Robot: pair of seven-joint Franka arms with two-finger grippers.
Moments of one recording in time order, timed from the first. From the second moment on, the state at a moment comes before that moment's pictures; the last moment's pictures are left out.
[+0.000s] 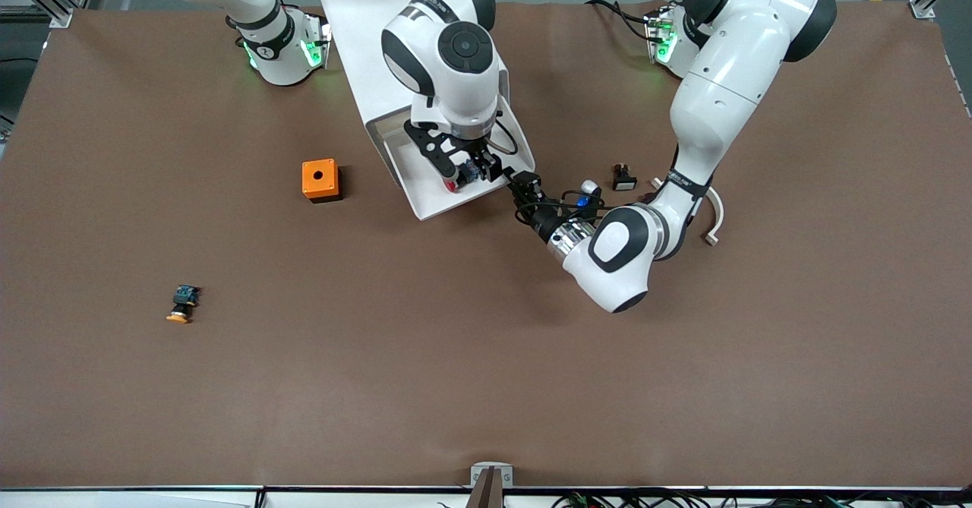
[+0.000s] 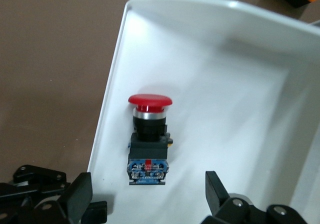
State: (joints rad) left arm -0.34 0.93 -0.19 -1.36 -0.95 1.46 -2.24; right arm 0.90 0.40 -0.04 -1.67 0.06 1.99 1.73
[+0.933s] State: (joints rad) left arm -0.29 0.91 -0.16 -1.25 -0.88 1.46 -1.71; right arm 0.90 0.43 -0.05 -1.67 0.06 2.00 1.74
